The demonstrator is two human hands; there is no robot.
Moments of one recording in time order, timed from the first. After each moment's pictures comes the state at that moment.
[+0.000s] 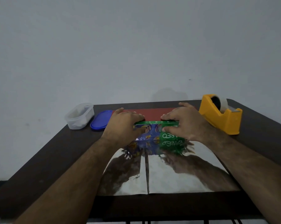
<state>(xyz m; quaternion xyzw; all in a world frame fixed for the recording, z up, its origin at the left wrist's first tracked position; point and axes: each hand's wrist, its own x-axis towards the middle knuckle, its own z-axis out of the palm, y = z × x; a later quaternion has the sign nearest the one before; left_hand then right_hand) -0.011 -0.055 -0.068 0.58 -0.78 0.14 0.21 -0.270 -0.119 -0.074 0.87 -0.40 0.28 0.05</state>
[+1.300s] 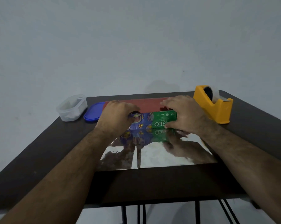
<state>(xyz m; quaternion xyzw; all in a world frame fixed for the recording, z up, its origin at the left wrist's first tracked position) -0.013 -0.054 -0.071 0.52 -0.79 0.17 0.28 -0.285 -0.112 -0.083 0.87 -0.40 0.24 0.14</state>
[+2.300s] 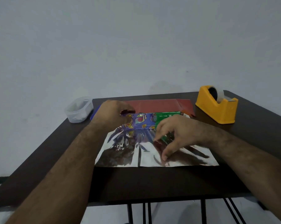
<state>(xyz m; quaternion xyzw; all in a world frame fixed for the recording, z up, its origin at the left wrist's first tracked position) 0.039 -0.065 -0.064 0.55 -0.78 0.04 0.29 -0.257 -0.073 -0.081 0.94 -0.28 0.11 -0.14</state>
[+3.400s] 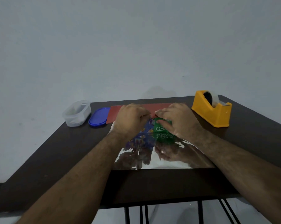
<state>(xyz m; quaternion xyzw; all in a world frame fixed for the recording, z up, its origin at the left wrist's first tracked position) -0.027 -0.073 -0.080 0.47 -0.79 0.14 0.37 -0.260 -0.114 -0.102 0.86 -0.35 0.31 0.21</state>
